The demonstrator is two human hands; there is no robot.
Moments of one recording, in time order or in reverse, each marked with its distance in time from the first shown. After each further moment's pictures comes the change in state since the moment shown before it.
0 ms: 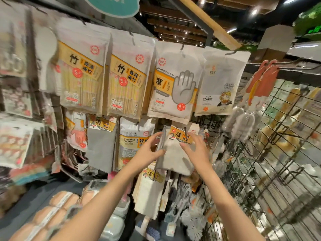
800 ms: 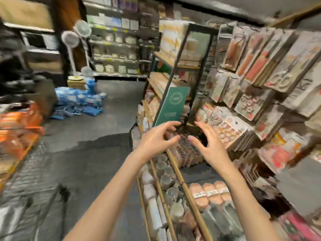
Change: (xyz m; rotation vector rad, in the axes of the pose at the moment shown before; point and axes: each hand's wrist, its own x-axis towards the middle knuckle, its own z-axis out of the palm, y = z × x) left_hand -0.449 -0.015 -0.317 0.662 0.960 -0.366; right_hand -0.230 -0.398 0.287 0.358 -0.827 -0.837
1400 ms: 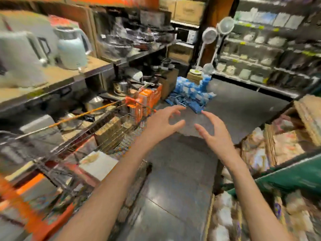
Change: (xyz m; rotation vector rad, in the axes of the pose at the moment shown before) left_hand -0.085 -0.233 -0.266 0.250 0.568 -0.496; right_hand 0.183 -0.227 0.323 0.340 -0.416 -0.500
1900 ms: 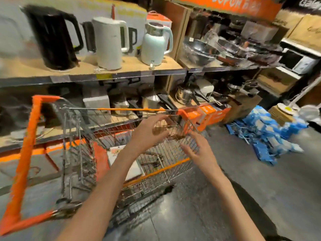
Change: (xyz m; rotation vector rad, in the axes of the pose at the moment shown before) left_hand 0.047 -0.165 -0.050 0.059 0.483 -0.521; right_hand 0.189 0.018 0.184 0.193 -0.571 -0.376
